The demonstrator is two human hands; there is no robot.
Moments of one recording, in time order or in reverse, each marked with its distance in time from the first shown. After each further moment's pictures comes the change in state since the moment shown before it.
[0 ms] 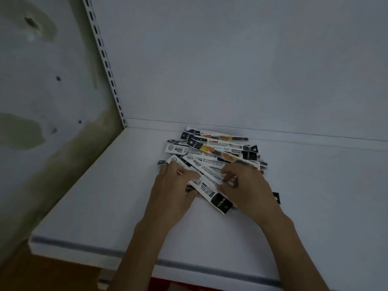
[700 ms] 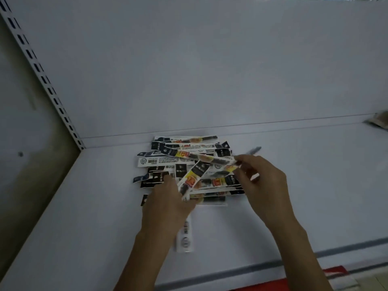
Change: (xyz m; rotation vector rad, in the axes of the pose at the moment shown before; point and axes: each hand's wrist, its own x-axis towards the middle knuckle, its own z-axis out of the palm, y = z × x) left_hand 0.014 0.017 -0.010 -0.113 -0.306 -0.214; right_hand -0.037 0.000 -0.014 0.117 0.616 0.049
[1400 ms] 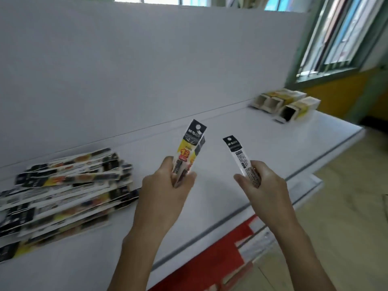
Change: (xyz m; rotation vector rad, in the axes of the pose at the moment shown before) left_hand -0.043 0.164 0.076 -0.396 -0.051 0.524; right_hand -0.052 0.085 -0.175 -0.151 0.128 0.479
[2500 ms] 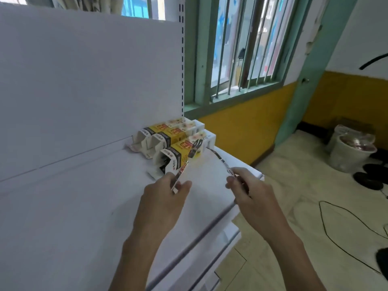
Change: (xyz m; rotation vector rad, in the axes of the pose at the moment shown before) left_hand 0.177 0.195 0.380 0.011 -0.230 -0.010; right_hand 0.236 0.260 -0.245 -0.039 0.056 0.067
